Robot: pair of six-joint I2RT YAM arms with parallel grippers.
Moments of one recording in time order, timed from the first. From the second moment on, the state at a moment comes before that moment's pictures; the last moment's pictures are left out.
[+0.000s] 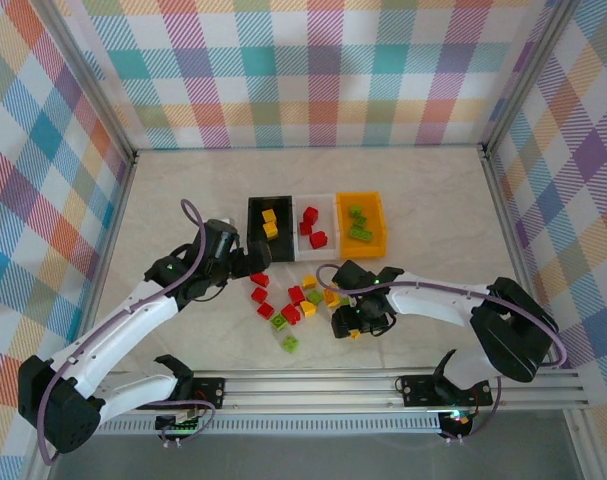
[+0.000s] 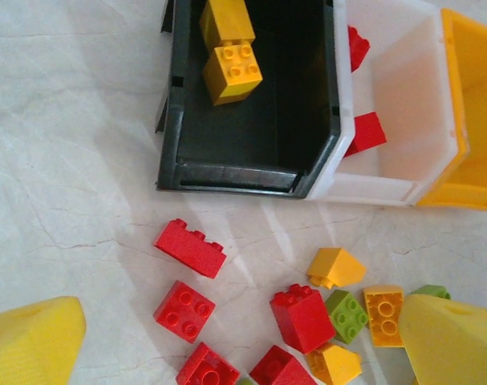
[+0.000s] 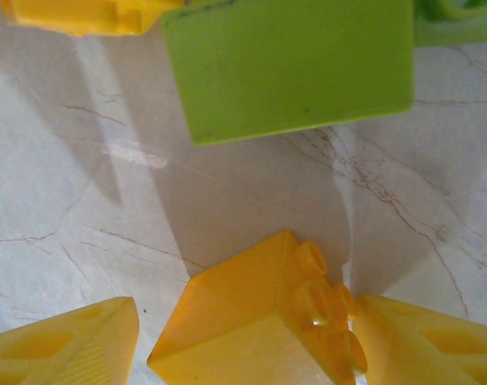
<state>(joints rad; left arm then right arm) -0.57 1.05 0.87 -0.66 -0.12 -0.71 0.88 1.46 0.75 -0.71 -0.13 0.62</state>
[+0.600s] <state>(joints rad) -0.57 1.04 0.86 -0.66 -0.13 -0.71 0.88 1.36 0.74 -0.69 -0.12 0.59</state>
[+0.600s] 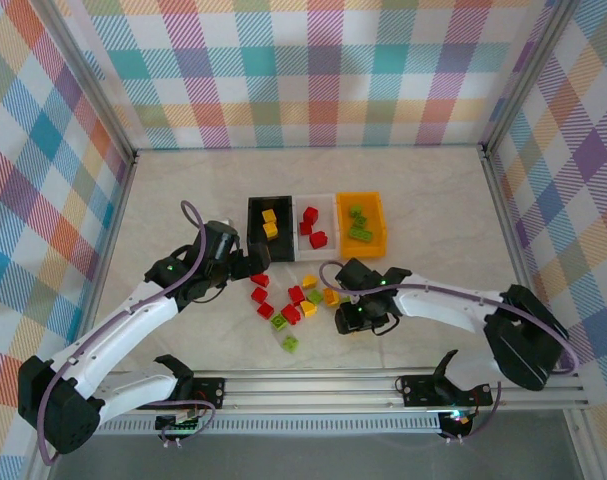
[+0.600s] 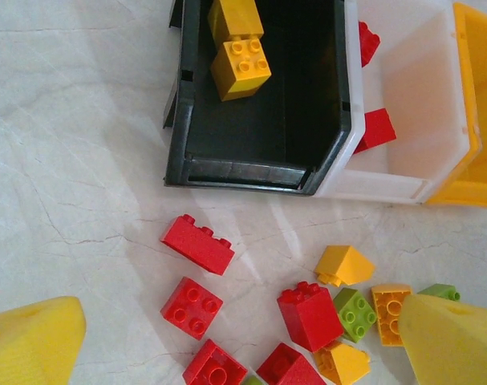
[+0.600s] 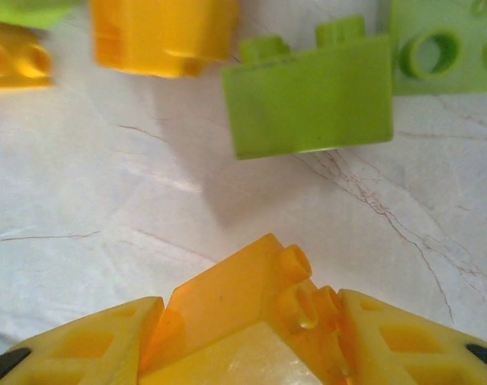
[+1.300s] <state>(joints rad) -0.57 0.86 0.73 -0.74 -0.16 -0.73 0.81 1.99 1.69 -0.66 -0.12 0.51</state>
